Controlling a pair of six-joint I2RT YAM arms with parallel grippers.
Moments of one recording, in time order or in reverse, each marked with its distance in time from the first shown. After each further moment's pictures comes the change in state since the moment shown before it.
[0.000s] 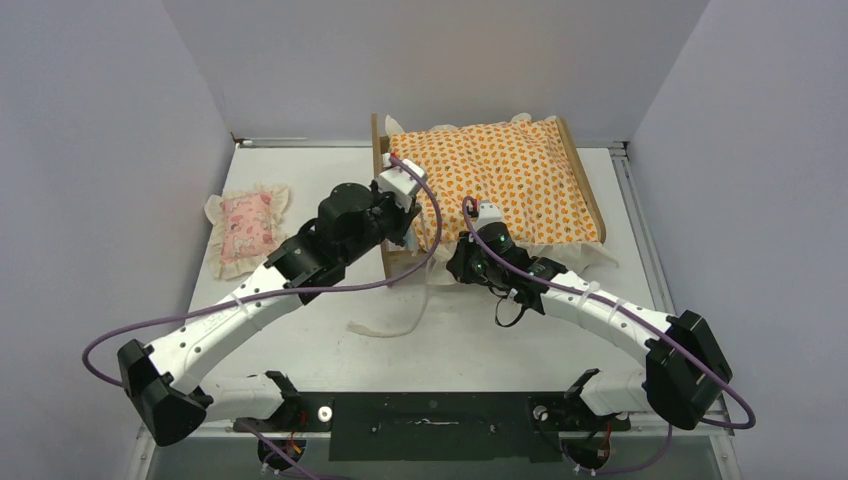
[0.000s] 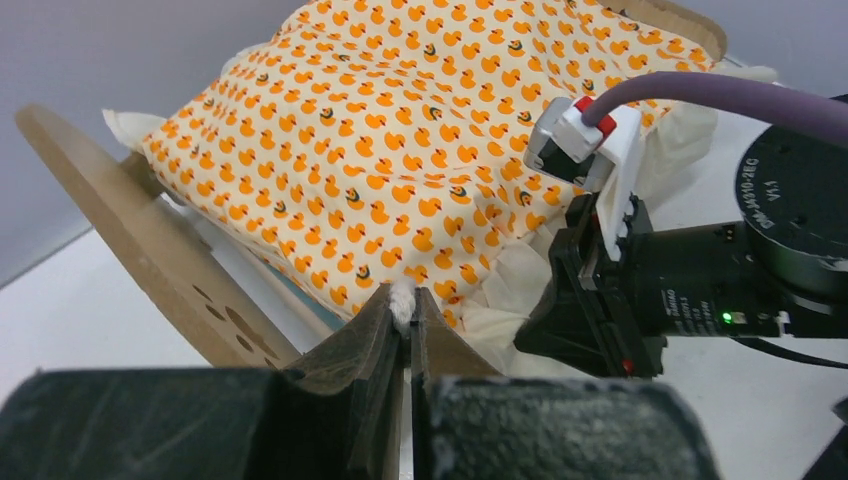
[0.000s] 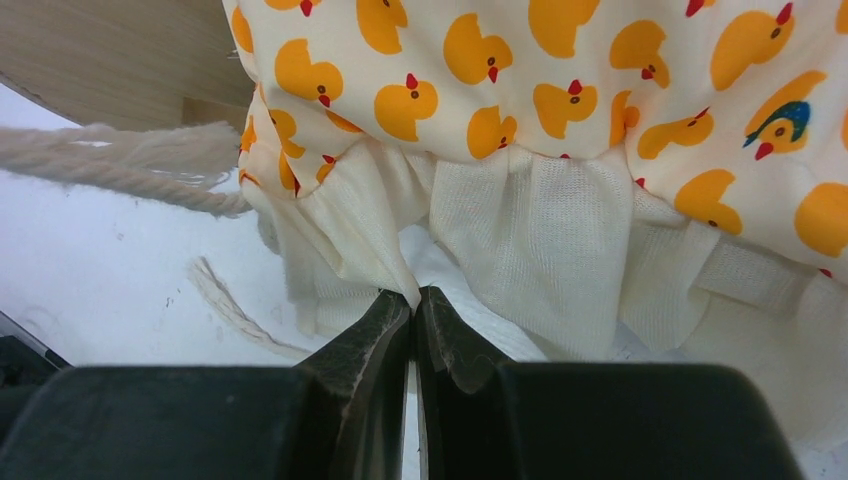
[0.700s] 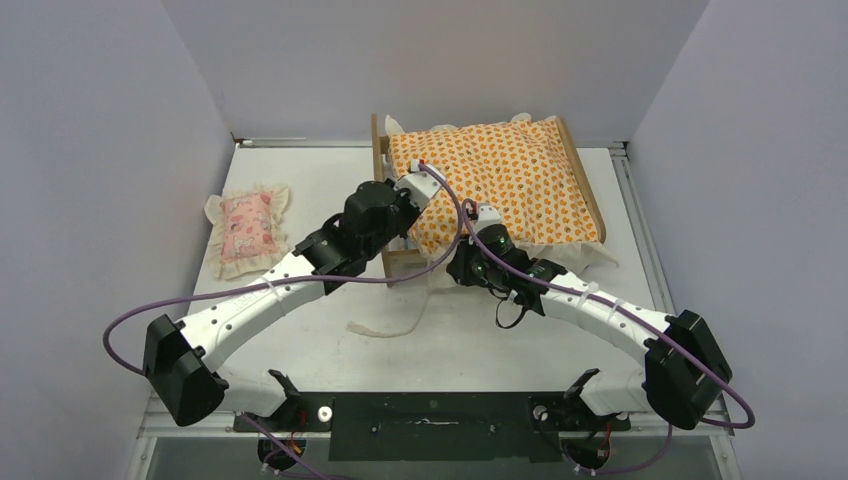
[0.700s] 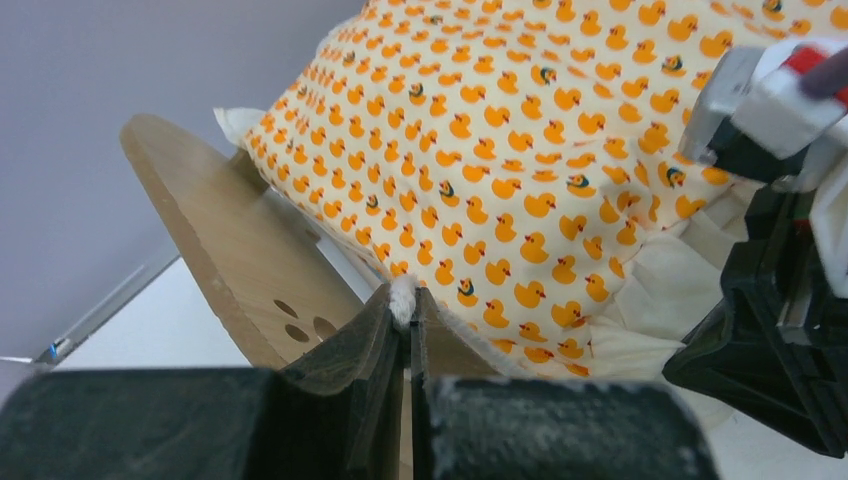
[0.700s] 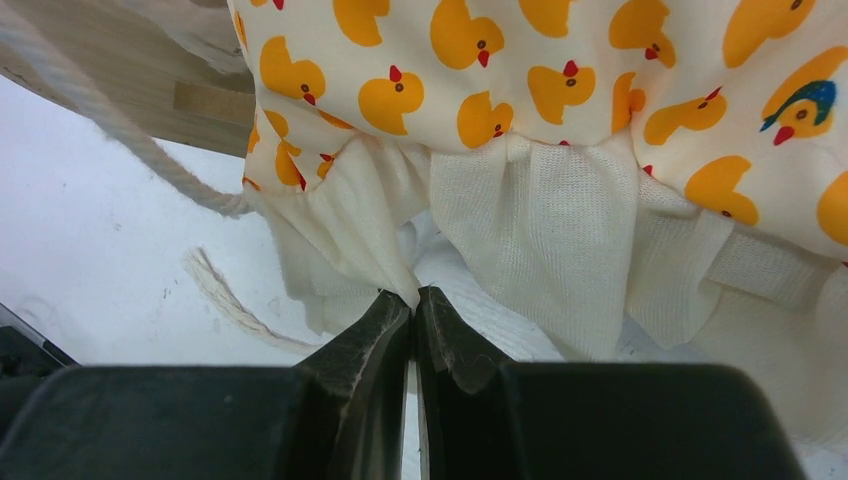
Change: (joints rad) left arm 0.004 0.152 0.031 0.089 -0.151 0.278; right arm 0.000 0.000 -0.017 0.012 -0.015 0.000
